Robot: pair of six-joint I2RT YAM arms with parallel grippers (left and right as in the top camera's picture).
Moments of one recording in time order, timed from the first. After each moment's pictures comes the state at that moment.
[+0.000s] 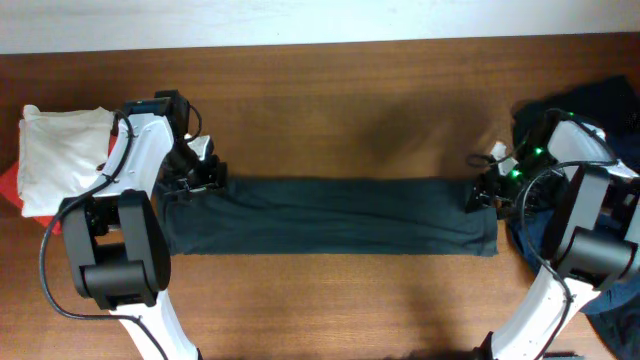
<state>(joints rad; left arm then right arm) 0.04 2.06 1.59 -1.25 0.19 -0.04 -0.34 2.13 1.47 -1.22 -0.28 -0.30</state>
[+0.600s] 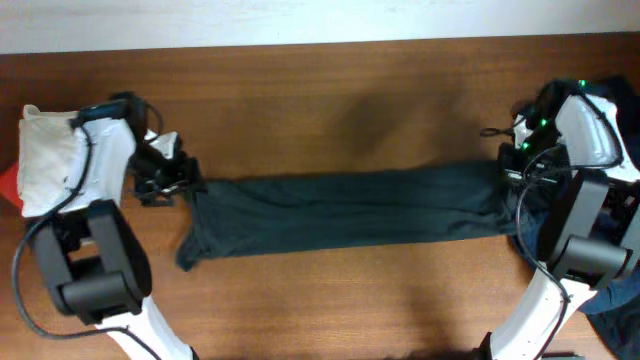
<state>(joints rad) 0.19 2.02 1.59 -1.27 0.25 0.00 -0.30 2.12 1.74 -1.40 -0.09 -0.07</state>
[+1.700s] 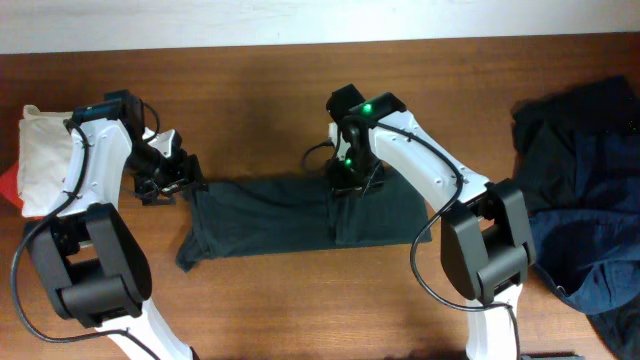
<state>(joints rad) 0.20 2.00 1.59 -1.27 0.28 0.00 0.48 2.11 1.75 -1.21 -0.28 0.16</state>
